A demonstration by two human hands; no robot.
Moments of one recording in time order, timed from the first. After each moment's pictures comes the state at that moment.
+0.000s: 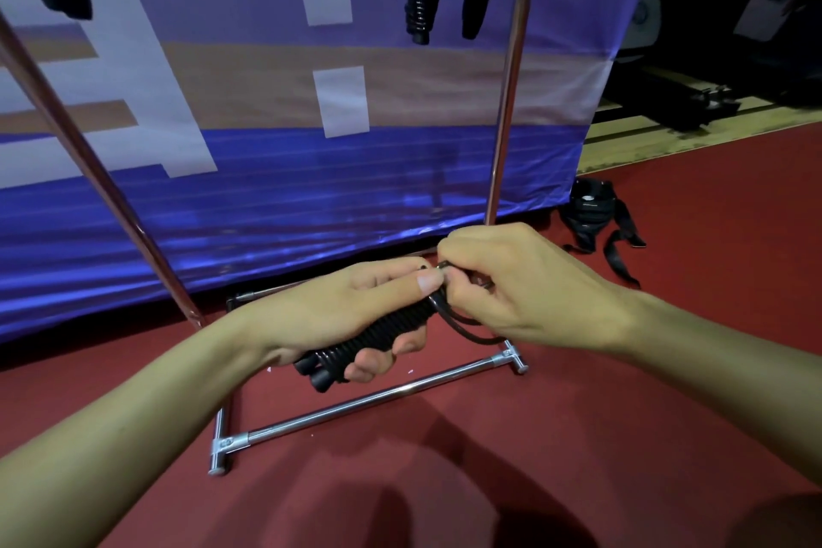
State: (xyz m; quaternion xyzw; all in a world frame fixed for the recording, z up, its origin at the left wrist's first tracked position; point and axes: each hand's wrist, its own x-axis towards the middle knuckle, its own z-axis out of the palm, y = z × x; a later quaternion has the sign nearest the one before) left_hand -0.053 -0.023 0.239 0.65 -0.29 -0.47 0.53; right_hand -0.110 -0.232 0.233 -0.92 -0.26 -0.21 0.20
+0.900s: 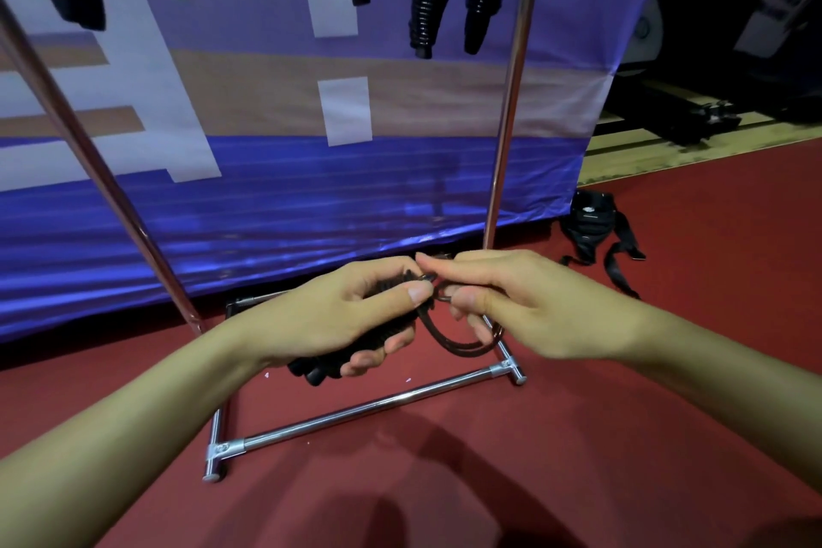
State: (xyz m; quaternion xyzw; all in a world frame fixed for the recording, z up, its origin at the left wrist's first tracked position) left_hand -0.048 -0.017 0.236 0.70 -0.35 -0.36 0.50; right_hand -0.123 -0.243 0.241 -0.91 -0.23 -0.01 0.33
